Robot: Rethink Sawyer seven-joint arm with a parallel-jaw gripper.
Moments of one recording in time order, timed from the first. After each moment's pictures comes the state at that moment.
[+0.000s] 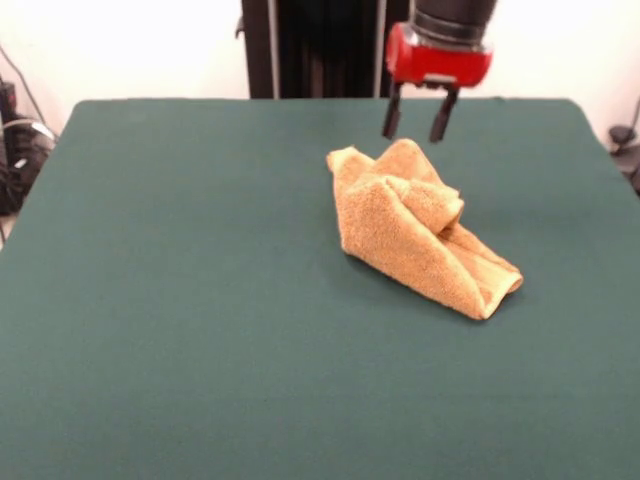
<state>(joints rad) 0.16 -0.61 -0.24 1.86 0.03 0.24 1.58</state>
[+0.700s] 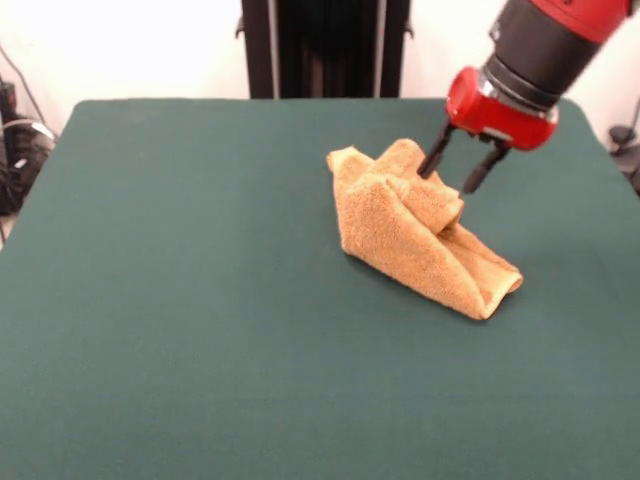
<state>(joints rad) 0.46 -0.26 -0.57 1.37 0.20 0.61 1.75</state>
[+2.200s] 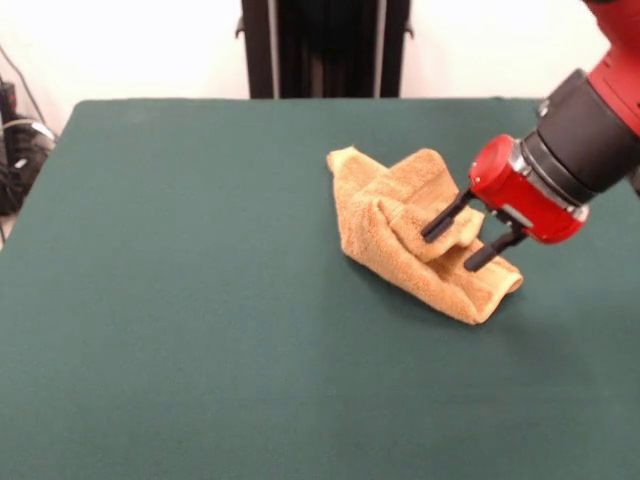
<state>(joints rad) 0.44 0.06 -0.82 0.89 0.28 0.92 2.03</state>
